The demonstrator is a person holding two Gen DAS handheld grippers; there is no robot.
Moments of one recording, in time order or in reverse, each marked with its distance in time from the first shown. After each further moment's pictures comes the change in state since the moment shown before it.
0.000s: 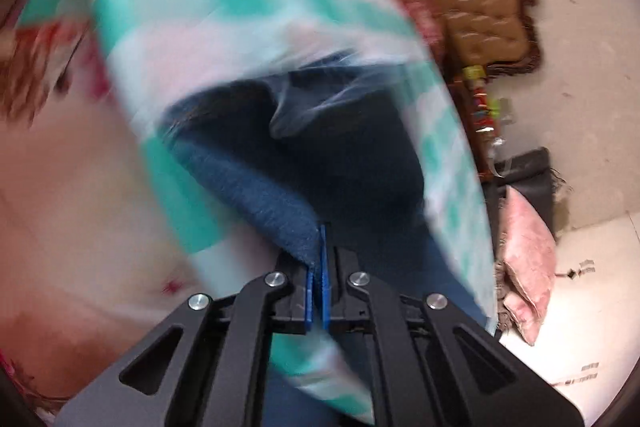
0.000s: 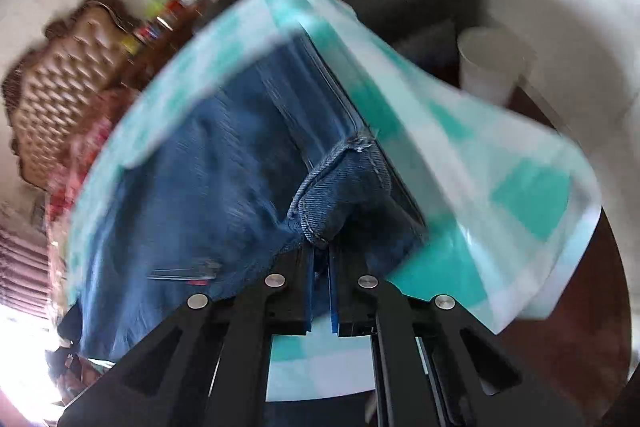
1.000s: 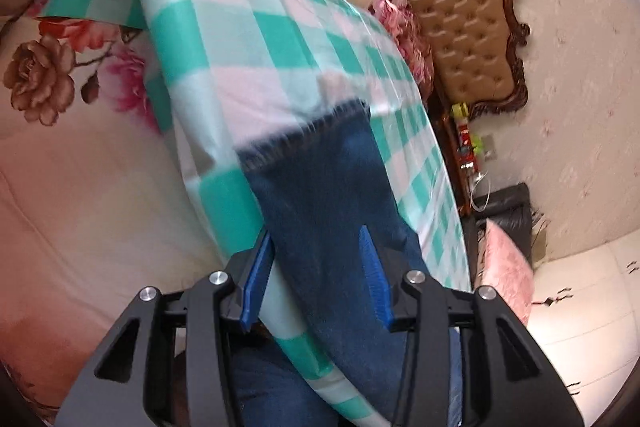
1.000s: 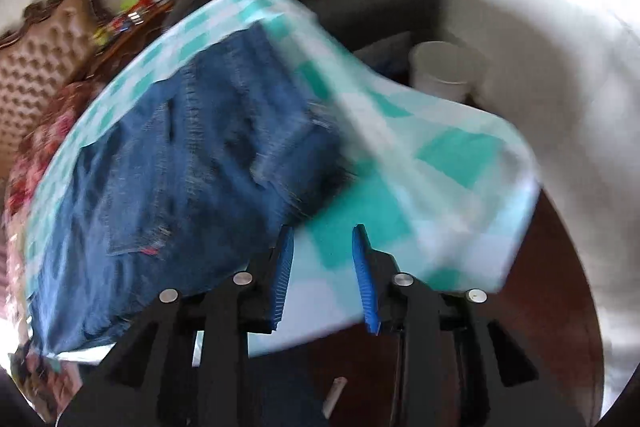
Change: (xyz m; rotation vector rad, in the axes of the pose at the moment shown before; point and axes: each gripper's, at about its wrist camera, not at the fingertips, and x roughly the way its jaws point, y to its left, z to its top) left arm -0.040 0.035 0.010 -0.060 -0.133 -0.096; right arm -0.034 -0.011 -0.038 -0.022 -0.072 -0.192
